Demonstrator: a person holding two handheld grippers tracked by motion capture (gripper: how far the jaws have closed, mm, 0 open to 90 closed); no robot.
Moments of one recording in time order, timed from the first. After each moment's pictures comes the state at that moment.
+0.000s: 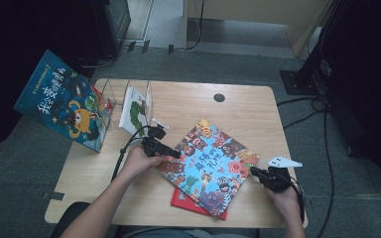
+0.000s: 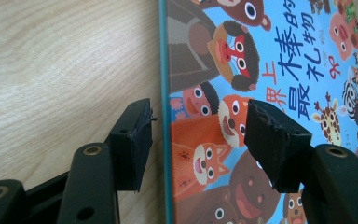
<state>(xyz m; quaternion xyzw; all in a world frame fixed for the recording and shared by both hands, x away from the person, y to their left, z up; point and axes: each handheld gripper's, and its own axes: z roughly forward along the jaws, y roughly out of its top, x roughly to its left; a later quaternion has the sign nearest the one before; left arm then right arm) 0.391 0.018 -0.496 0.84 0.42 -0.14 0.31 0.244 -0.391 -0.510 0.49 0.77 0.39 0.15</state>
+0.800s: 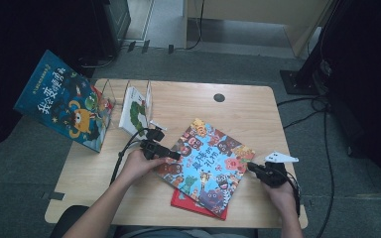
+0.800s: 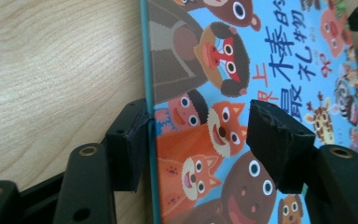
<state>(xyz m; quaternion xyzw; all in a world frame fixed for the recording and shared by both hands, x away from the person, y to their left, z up) 0.384 0.023 -0.499 0.83 0.44 -0.15 0.32 0.260 -0.385 -0.512 0.48 0.77 0.40 0.15</state>
